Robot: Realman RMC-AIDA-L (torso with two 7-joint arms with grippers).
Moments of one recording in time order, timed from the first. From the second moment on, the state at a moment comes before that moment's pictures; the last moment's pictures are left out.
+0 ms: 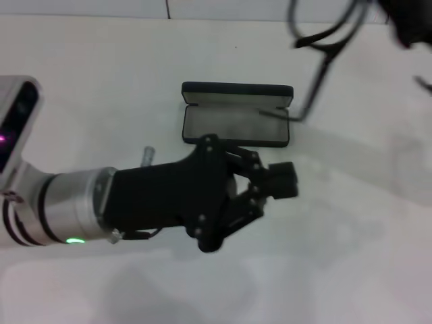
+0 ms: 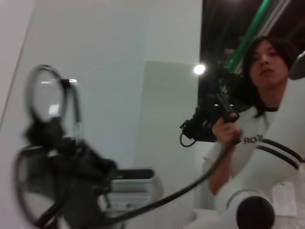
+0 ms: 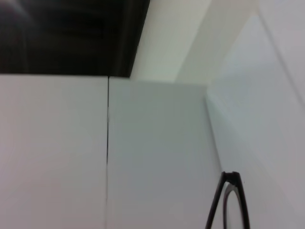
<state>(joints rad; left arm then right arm) -0.56 -2.10 1.27 0.28 1.24 1.97 -0.91 0.58 2.03 -1.30 -0.48 -0.75 -1.74 1.04</state>
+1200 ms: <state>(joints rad) -0.55 -2.10 1.27 0.18 1.04 1.92 -0.88 0.66 2.03 -1.80 -0.44 -0.54 -1.46 0.81</state>
